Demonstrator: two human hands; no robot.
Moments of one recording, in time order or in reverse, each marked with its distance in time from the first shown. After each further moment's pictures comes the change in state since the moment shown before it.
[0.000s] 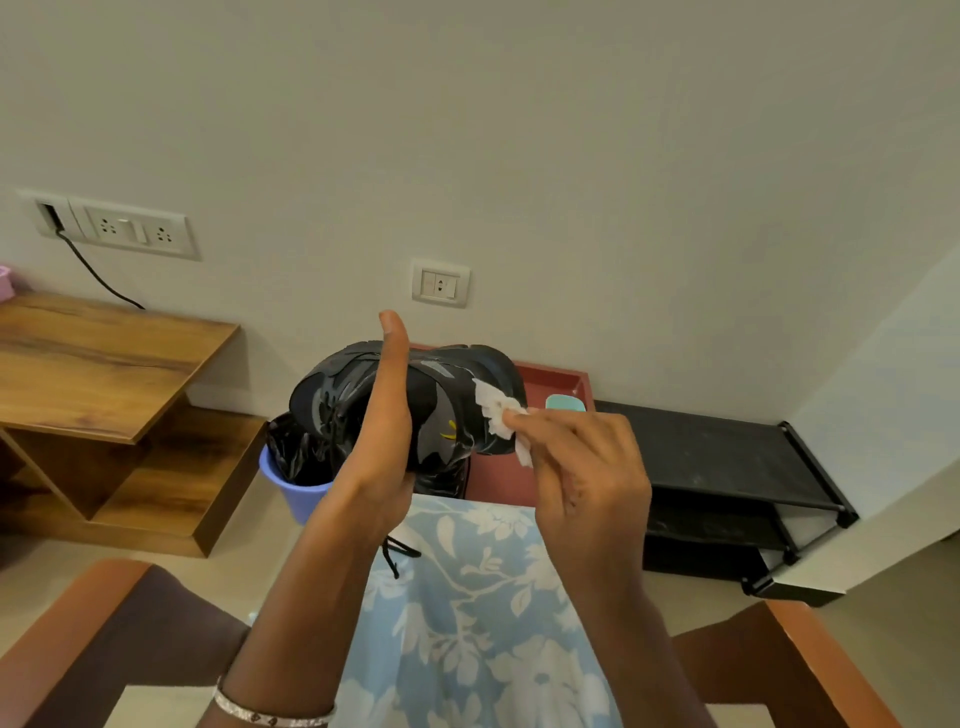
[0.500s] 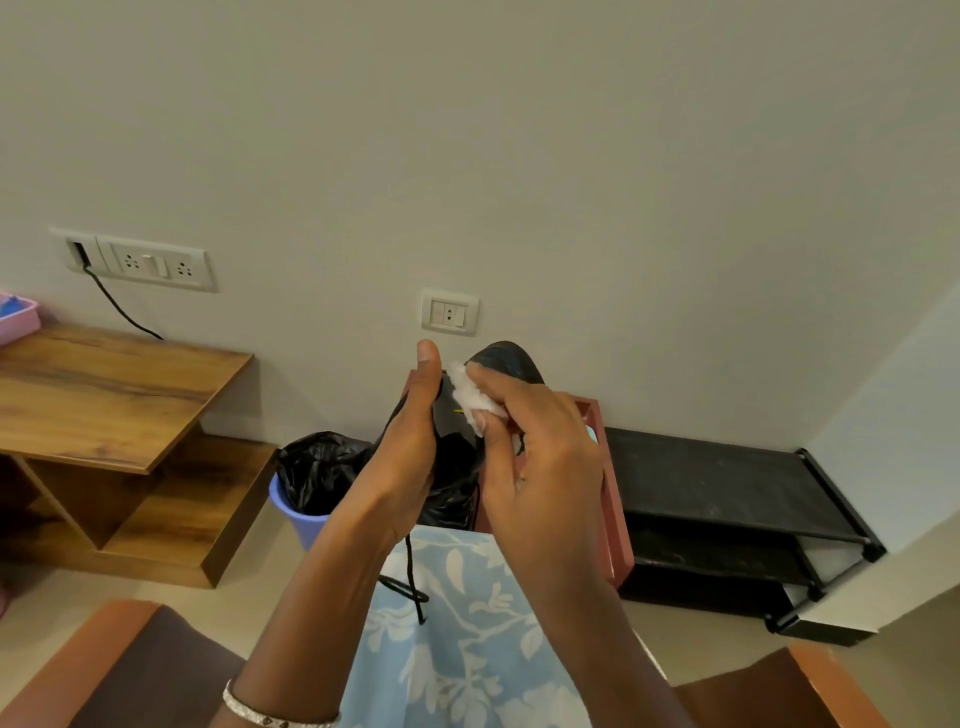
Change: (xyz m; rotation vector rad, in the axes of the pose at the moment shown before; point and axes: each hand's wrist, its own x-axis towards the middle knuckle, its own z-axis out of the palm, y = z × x) left_hand 0.022 0.009 0.001 0.165 -0.085 0.055; right_hand 0.049 -0.052 0.019 0.178 -0.050 0.104
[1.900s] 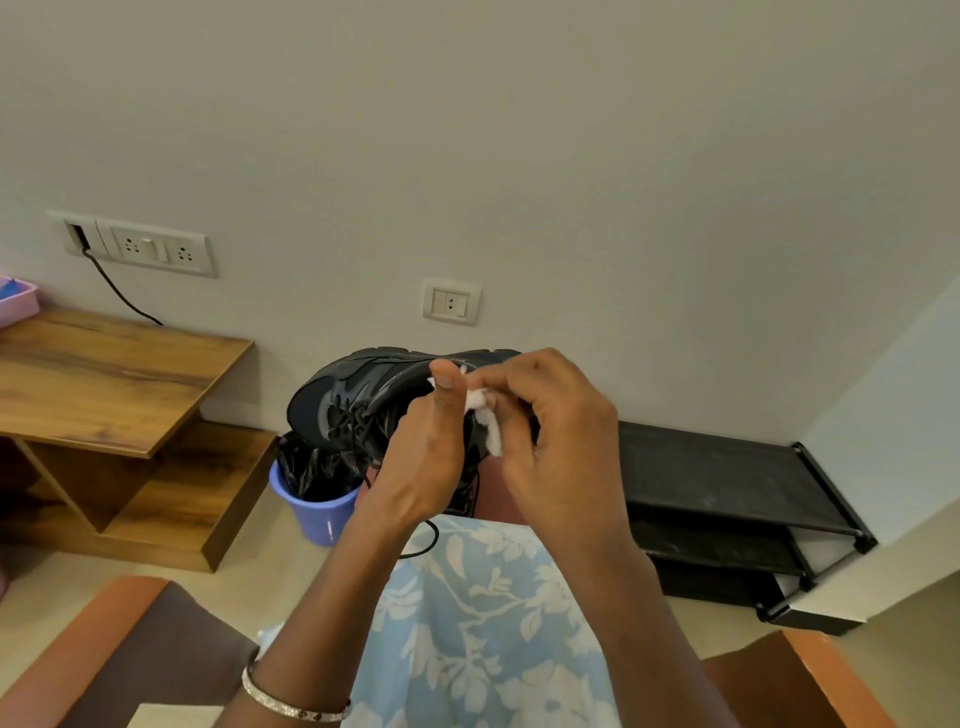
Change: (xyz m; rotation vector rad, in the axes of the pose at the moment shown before) left_hand 0.002 -0.021 0.002 0.377 0.080 0.295; right_hand 0.016 0.002 -0.009 0.017 -0.164 -0.022
